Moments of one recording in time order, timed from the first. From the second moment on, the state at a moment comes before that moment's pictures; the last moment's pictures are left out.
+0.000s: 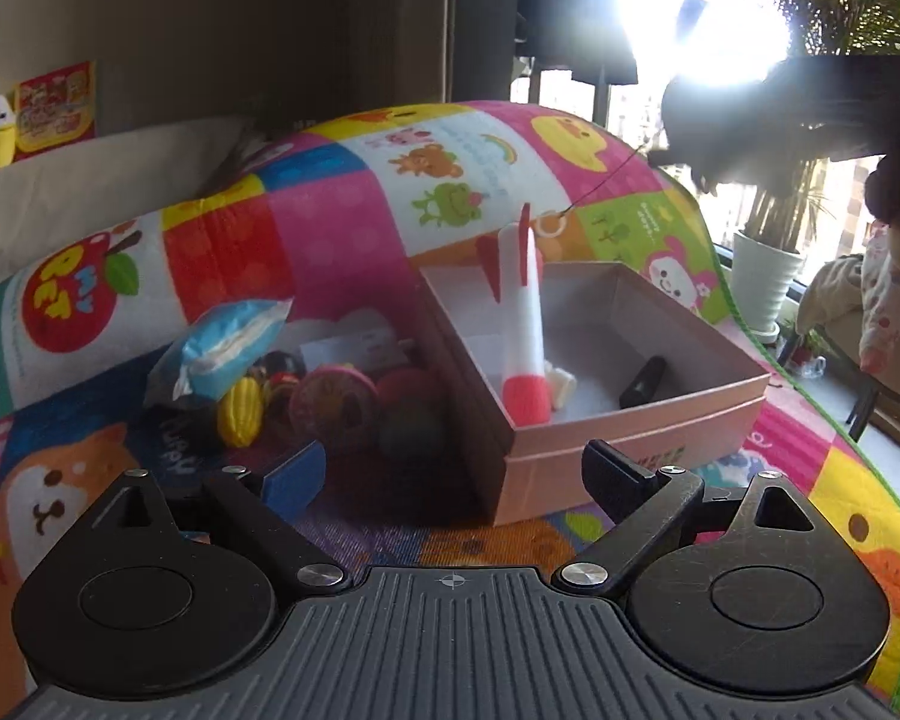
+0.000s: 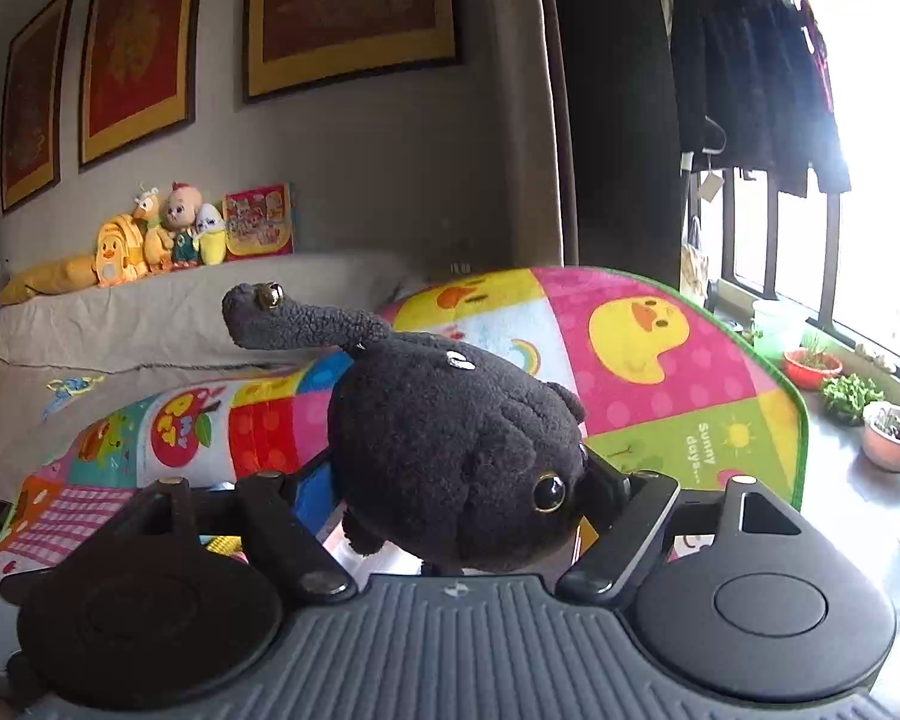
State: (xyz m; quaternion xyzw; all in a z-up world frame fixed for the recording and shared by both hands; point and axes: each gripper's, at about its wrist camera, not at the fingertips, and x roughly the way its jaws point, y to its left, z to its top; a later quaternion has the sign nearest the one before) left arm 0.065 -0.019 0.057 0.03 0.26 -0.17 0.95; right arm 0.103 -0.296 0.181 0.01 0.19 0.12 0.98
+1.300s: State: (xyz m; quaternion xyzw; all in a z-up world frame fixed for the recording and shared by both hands) left arm 0.037 0.045 0.026 -0.04 0.28 -0.11 0.95; right arm 0.242 -0.219 0.084 -0.05 0.45 0.14 0.88
